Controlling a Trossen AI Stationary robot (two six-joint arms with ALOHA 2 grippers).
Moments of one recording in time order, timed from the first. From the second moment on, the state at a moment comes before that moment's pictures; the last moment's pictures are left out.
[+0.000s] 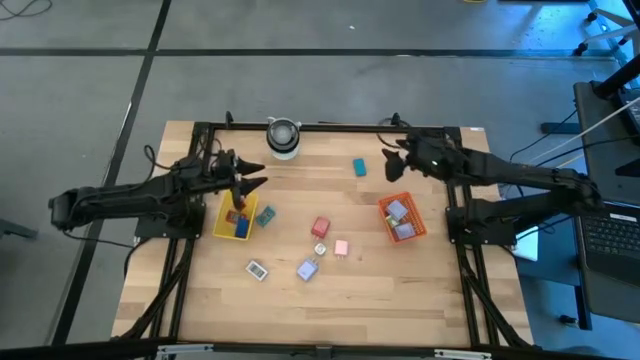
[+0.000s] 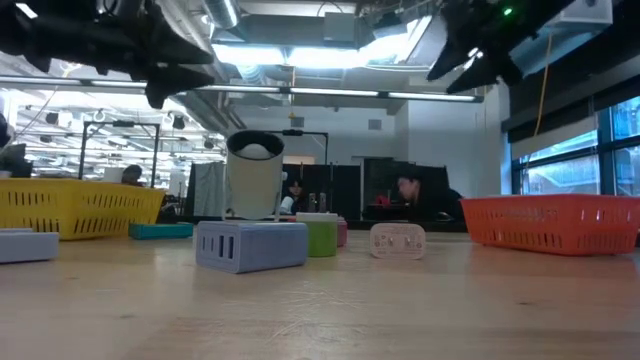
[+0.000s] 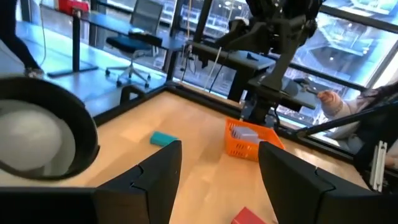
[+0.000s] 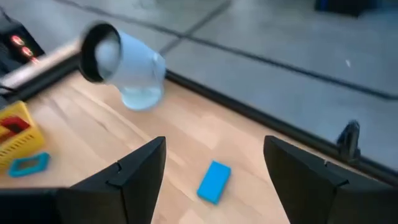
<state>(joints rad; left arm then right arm) 0.31 0.53 0.27 0.21 0.01 -0.30 -0.19 0.96 0.84 -0.44 0.52 0.47</state>
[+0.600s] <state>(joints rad) 0.43 0.62 0.27 0.24 0.19 -0.29 -0.44 1.40 0.89 -0.27 0.24 0.39</state>
